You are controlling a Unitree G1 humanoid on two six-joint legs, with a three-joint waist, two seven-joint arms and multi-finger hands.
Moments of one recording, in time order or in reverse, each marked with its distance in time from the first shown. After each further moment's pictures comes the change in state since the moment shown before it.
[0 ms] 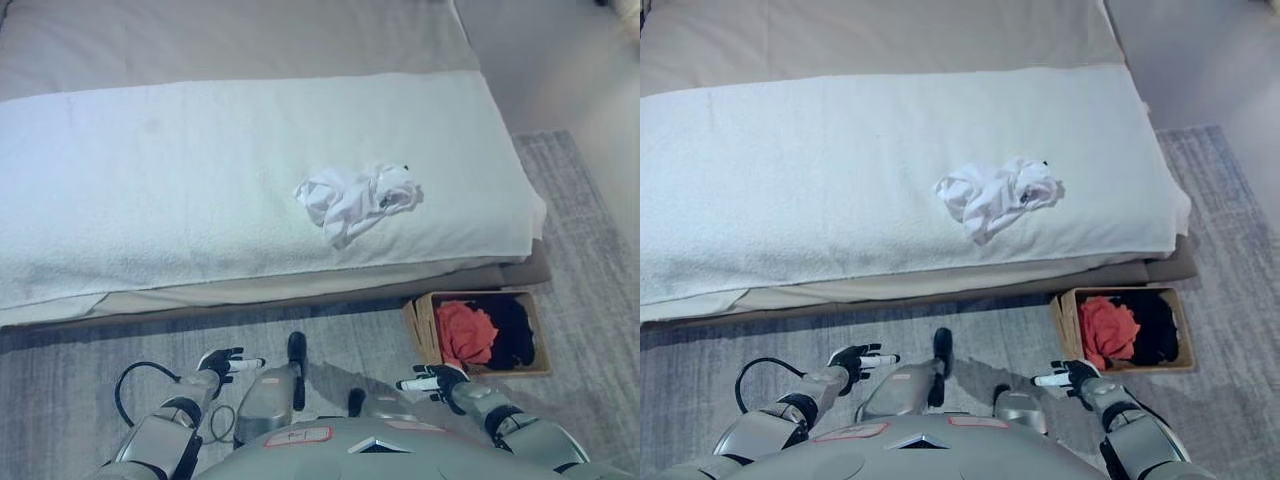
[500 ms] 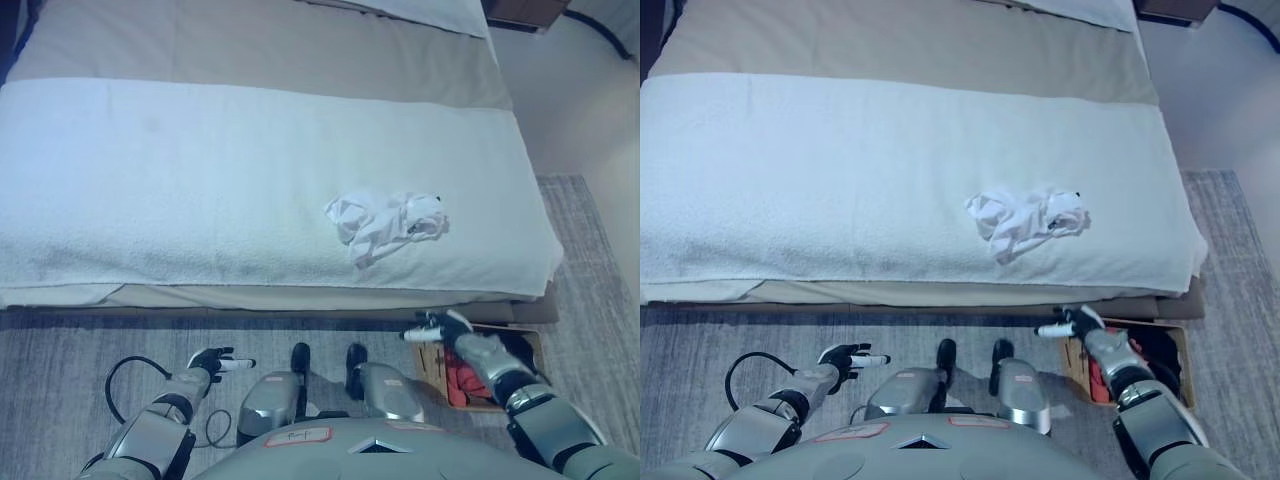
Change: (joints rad) left arm -0.032 0.044 -0.029 0.005 -0.001 0.002 0.003; right arm -0.184 -0.161 0.015 -0.302 0.000 -0.004 -0.034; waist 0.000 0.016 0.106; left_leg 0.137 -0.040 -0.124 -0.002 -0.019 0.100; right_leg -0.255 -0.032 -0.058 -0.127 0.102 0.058
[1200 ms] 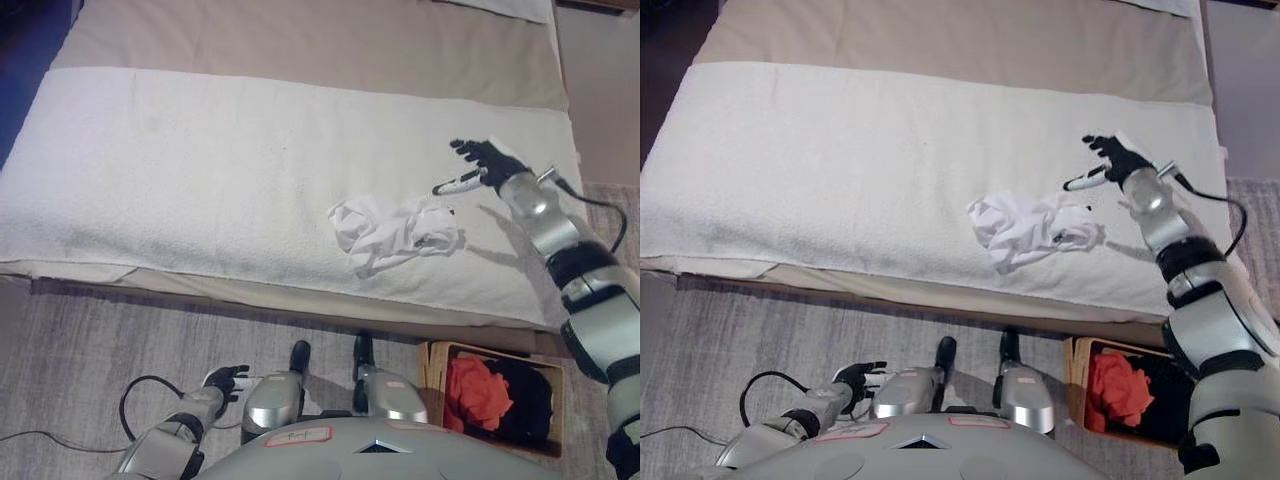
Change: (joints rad) left arm 0.090 -0.062 -0.010 -0.017 -0.014 -0.009 -0.023; right arm -0.613 -0.222 0.257 -0.012 -0.080 -0.020 -0.079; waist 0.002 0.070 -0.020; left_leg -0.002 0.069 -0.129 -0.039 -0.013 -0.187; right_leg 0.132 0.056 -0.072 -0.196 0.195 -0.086
